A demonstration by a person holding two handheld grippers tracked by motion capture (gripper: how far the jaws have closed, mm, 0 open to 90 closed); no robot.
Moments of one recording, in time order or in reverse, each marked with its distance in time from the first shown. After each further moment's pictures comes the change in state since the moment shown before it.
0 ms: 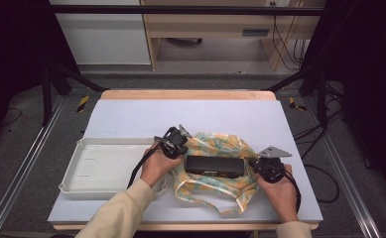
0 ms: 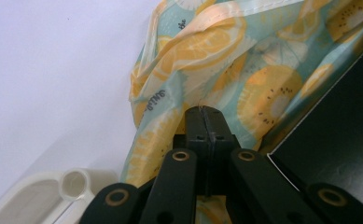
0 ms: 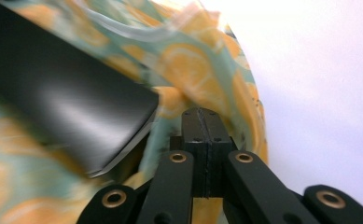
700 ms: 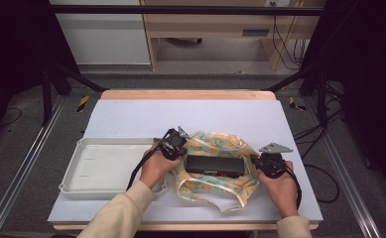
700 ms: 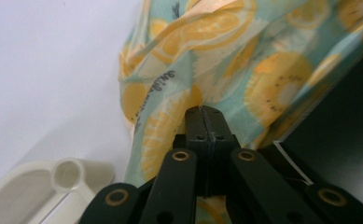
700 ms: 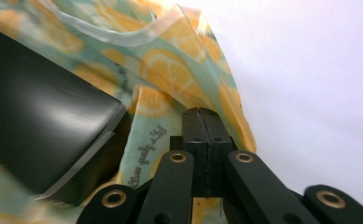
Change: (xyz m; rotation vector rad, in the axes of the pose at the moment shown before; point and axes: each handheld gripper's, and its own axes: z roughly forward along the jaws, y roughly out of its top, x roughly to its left) left arm -0.001 -0.007 -0.003 -0.017 -0.011 -0.022; right arm -0.013 0.003 0.008 0.018 -0.019 0.027
